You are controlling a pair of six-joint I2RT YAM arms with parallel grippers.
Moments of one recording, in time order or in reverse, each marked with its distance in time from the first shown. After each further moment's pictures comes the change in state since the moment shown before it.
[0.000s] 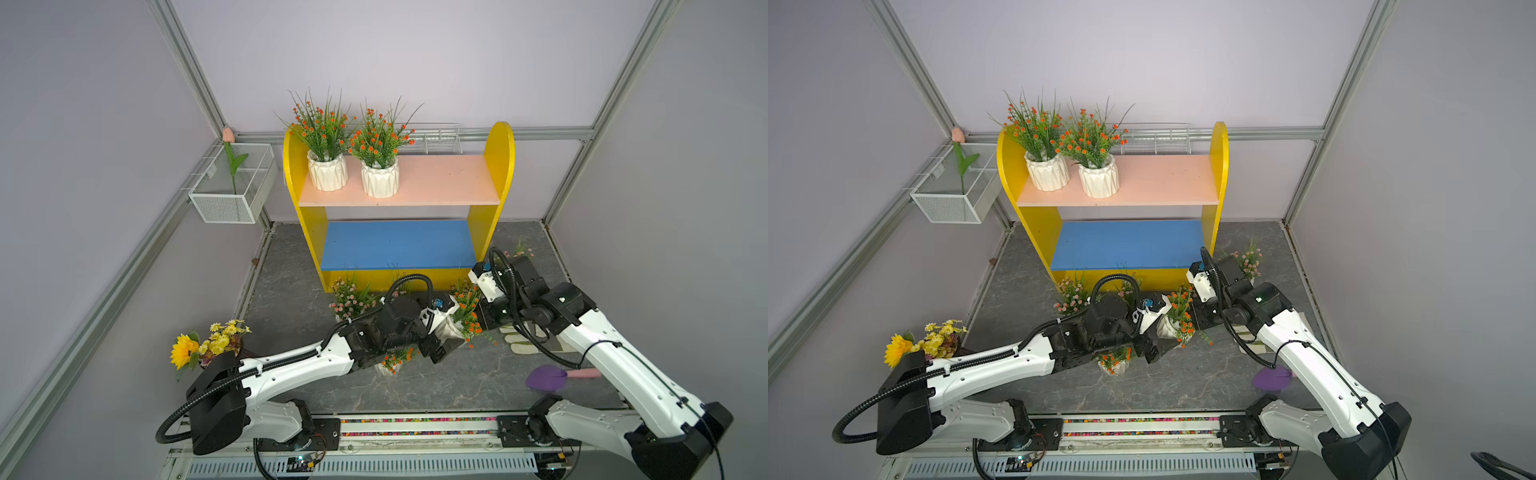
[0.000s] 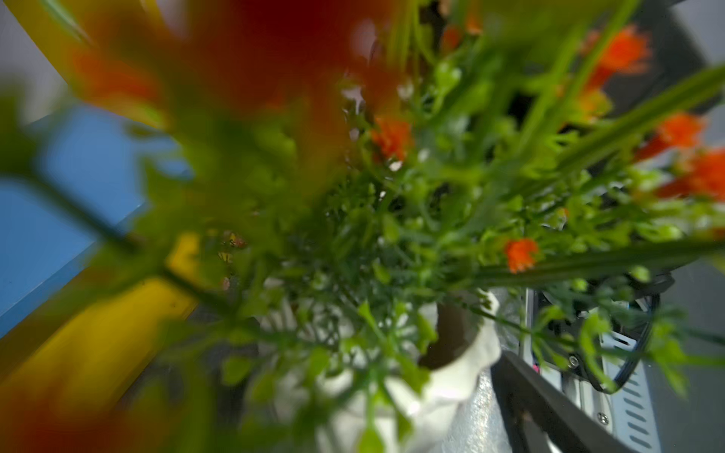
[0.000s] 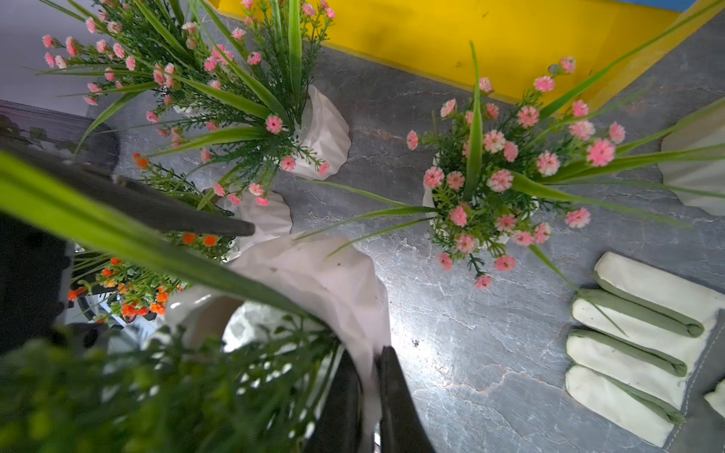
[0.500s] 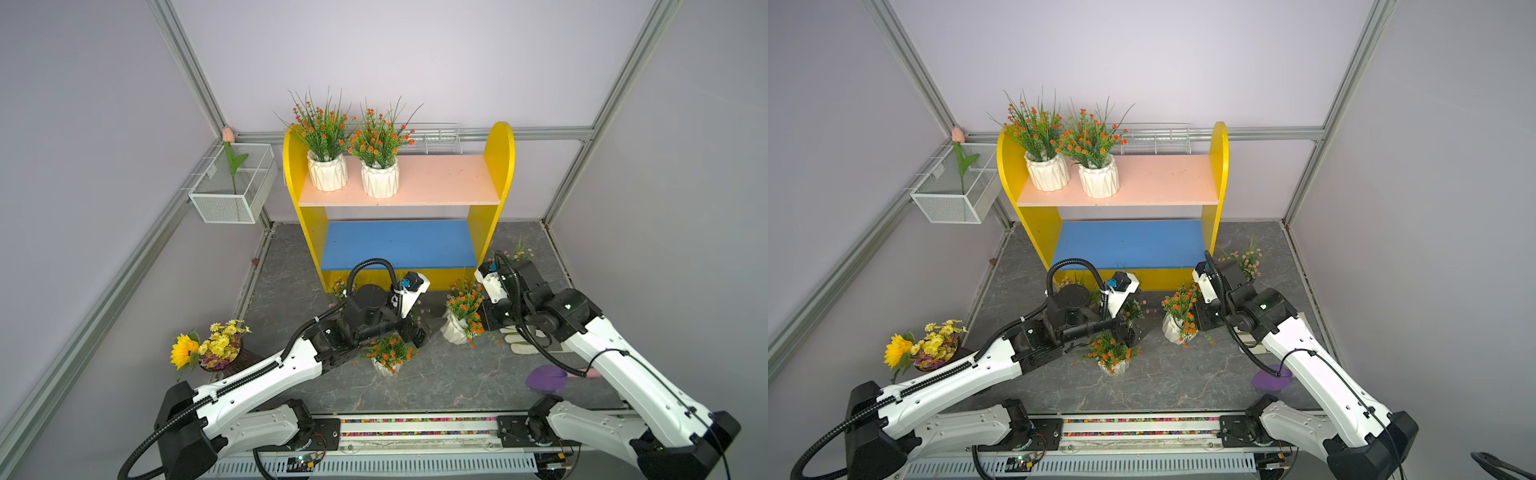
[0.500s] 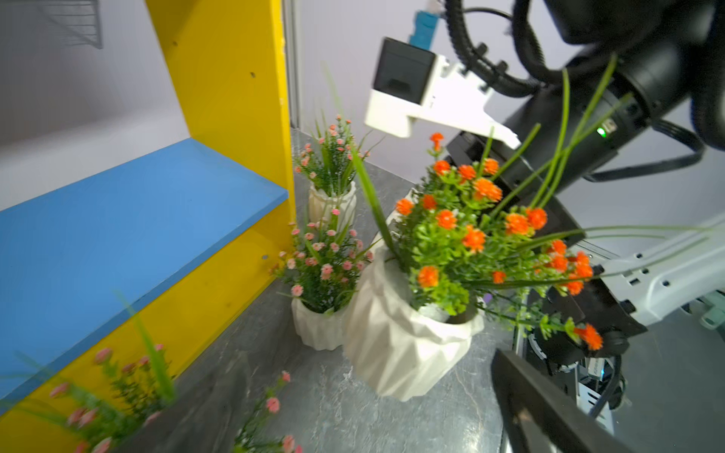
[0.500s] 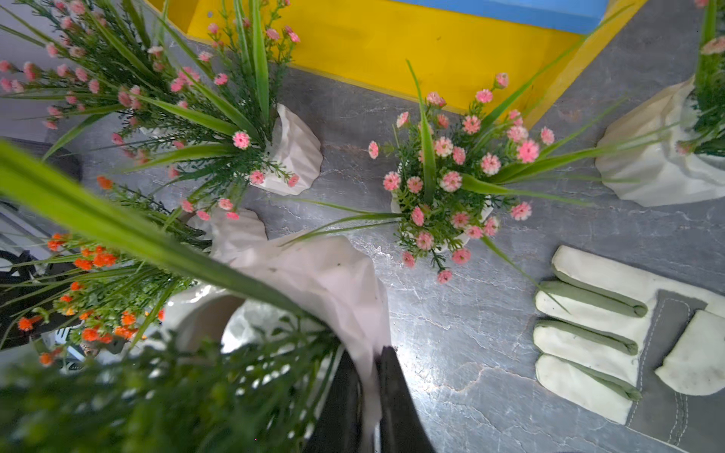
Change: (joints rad) left arm 0.102 -0.203 -0.021 -0.056 0.043 -0.090; right arm 0.012 -0.039 -0.016 0.016 0.101 0.026
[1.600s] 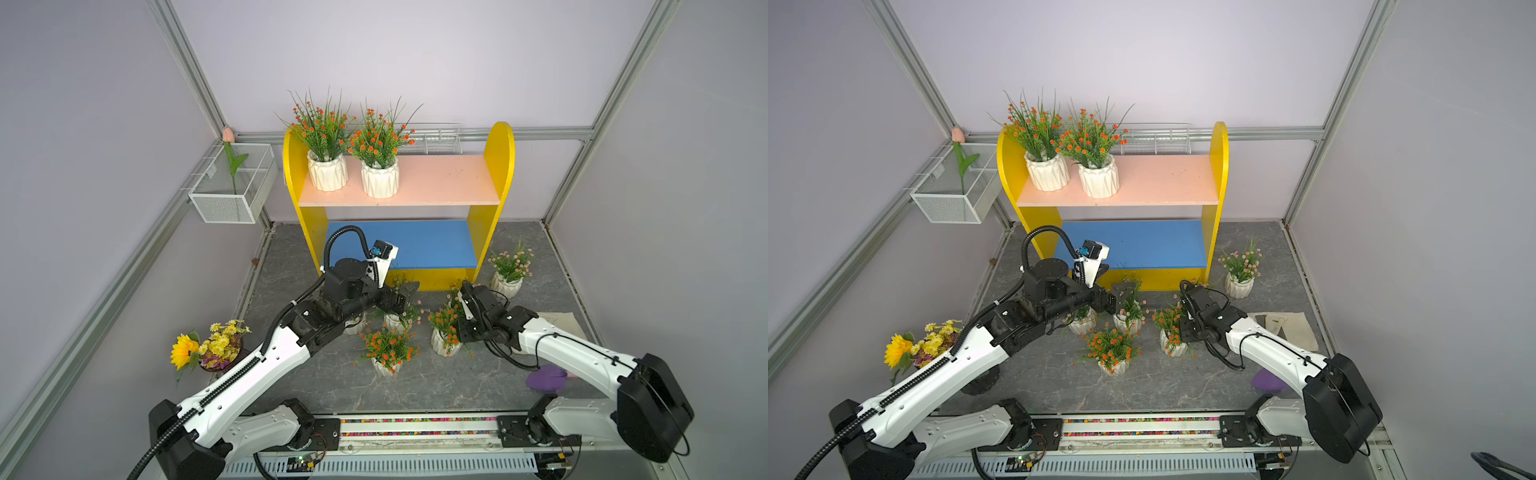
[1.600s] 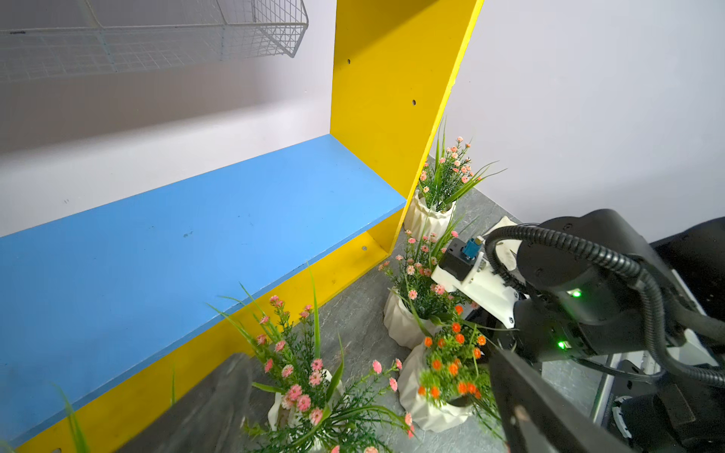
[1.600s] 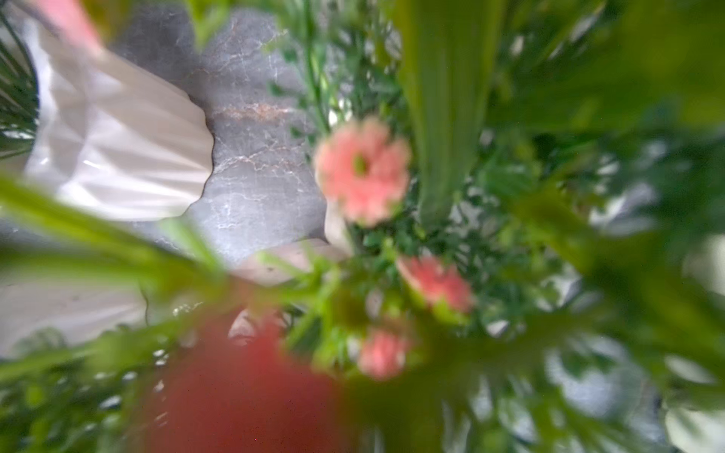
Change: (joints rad) left arm 0.226 -0.038 0.169 -0.256 -0.095 -0.080; right arm 0.081 0.202 -0.391 0.485 0.143 0.207
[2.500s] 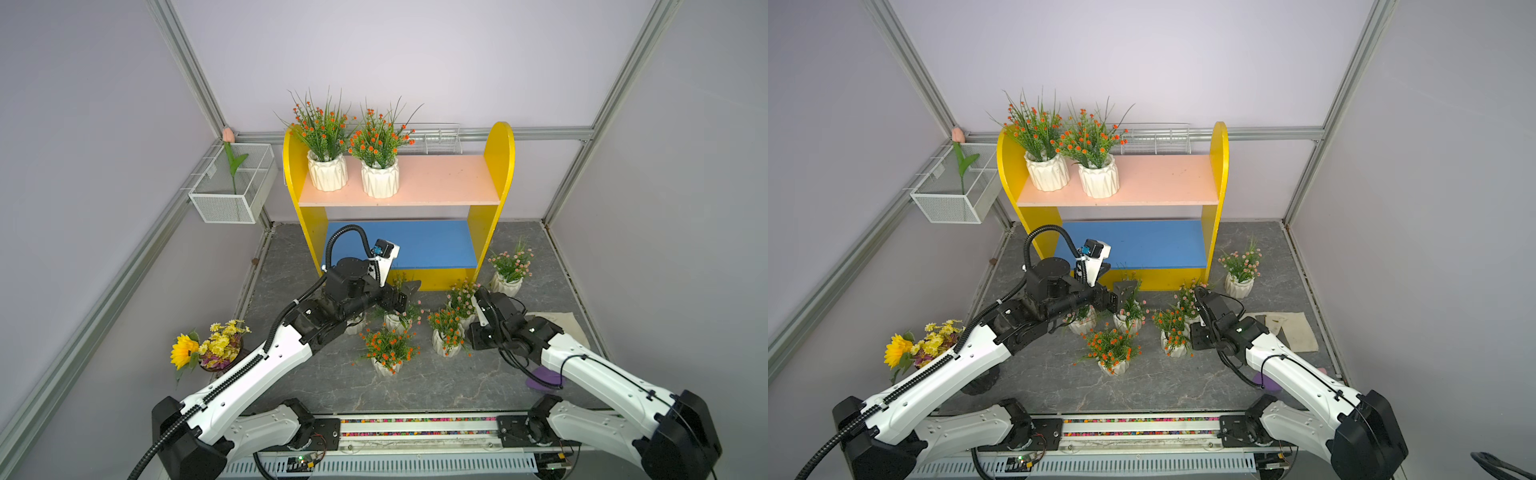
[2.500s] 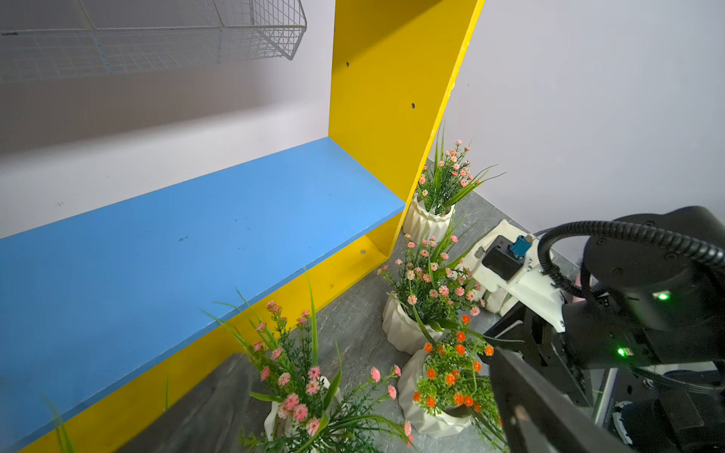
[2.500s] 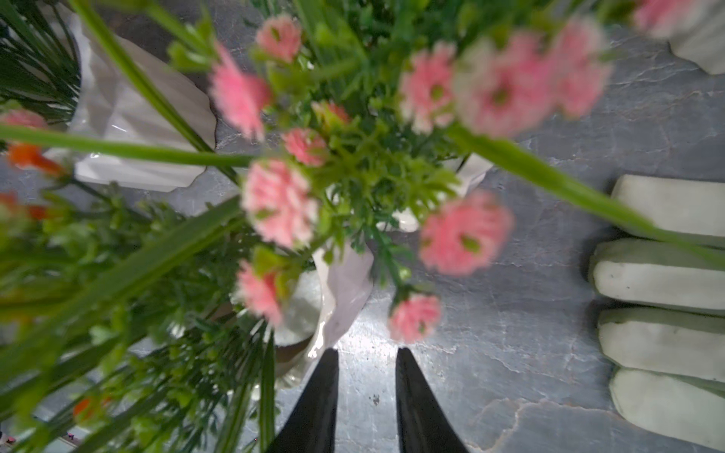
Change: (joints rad) left arm 0.000 0.022 0.000 0.022 0.003 -0.004; right arm -0.024 -0.208 -0.069 -0.099 -0.010 0.000
